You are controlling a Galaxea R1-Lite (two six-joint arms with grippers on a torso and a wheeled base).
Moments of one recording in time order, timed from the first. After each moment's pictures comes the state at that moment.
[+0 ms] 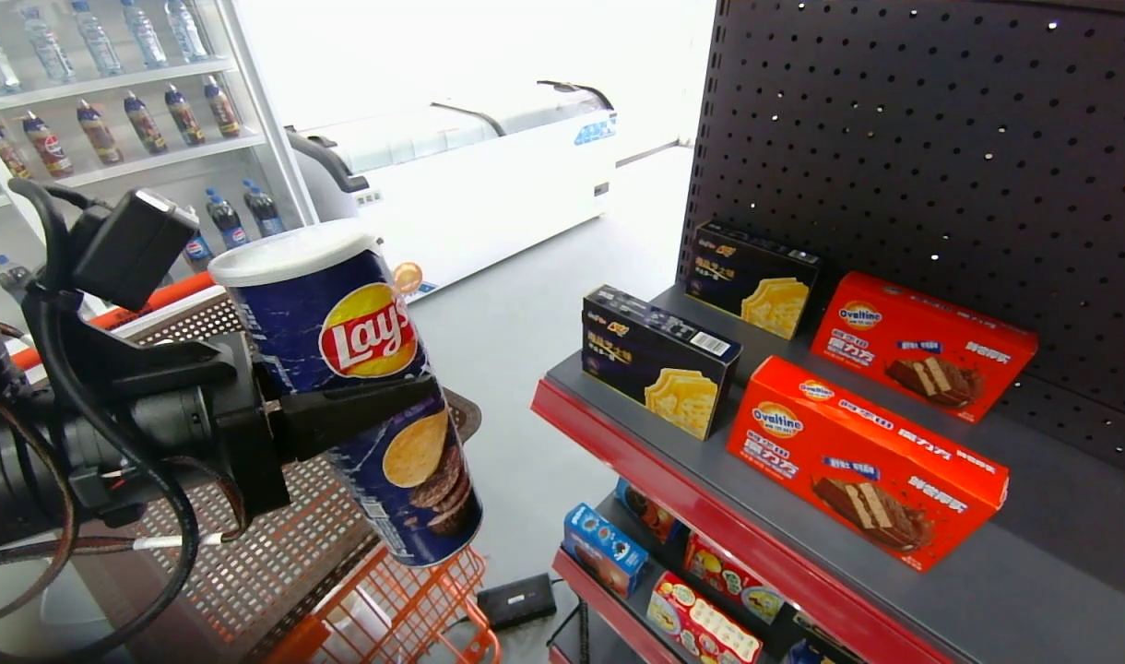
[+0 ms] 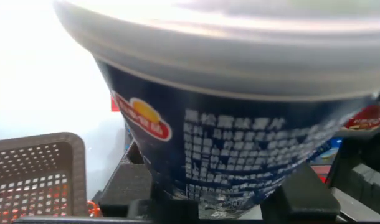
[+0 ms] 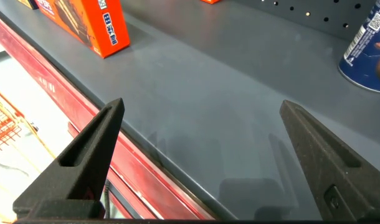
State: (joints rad) left arm -0.33 1.30 -0.68 -0.51 -0.58 -0.06; right arm 0.00 0.00 0.00 0.00 -0.03 -0.01
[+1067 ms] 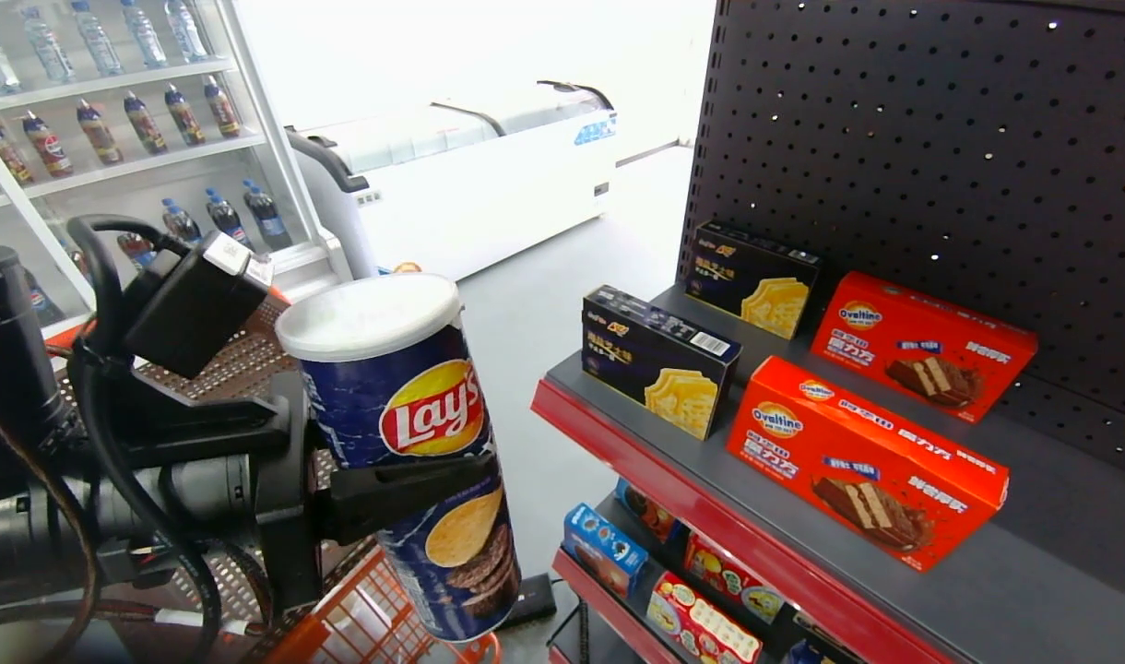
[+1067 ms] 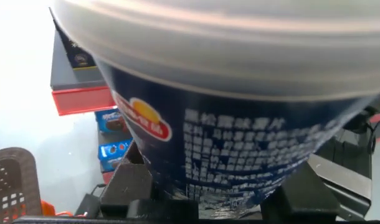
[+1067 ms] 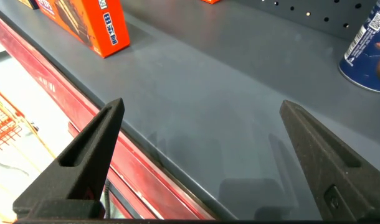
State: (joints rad) left arm -0.49 1.30 -0.68 -0.43 -0.58 0.03; right arm 0.00 0.00 0.00 0.00 -0.03 -0.01
